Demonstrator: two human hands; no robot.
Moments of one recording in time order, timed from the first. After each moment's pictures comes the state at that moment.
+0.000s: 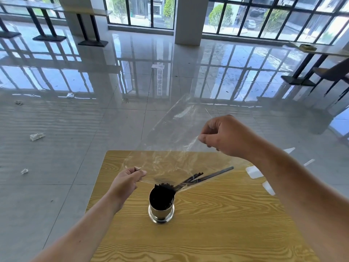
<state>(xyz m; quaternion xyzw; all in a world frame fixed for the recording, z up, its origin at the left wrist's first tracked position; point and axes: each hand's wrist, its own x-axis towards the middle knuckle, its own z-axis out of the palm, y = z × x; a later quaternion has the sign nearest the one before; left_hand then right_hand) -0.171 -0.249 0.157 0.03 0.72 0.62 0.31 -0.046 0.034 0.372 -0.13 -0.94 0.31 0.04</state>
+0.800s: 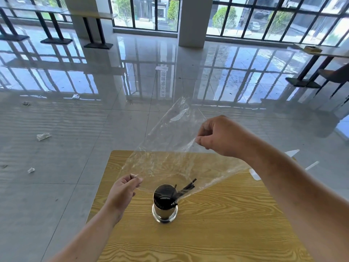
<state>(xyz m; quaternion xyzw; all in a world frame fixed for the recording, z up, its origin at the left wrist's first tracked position) -0.144 -0.276 0.152 0.02 0.72 0.65 0.25 -0.054 0.011 0.378 -0.15 -0.95 0.26 0.01</state>
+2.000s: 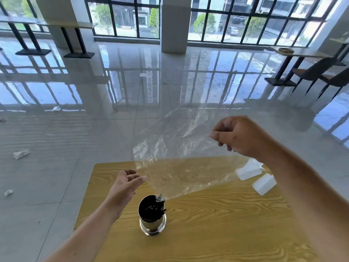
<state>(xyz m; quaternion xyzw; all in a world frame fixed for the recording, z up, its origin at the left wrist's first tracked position) -0.163 -0.212 0.177 0.07 0.73 0.62 0.29 -0.005 0.089 0.392 -0.18 -0.88 0.42 0.11</state>
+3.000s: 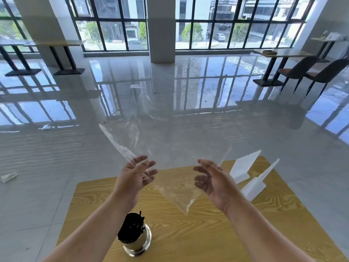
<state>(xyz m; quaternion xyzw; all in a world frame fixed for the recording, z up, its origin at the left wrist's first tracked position) -0.139 -0.086 0.247 0.05 0.61 0.73 0.31 0.034 0.109 0.265 -0.30 -0.42 0.84 0.17</state>
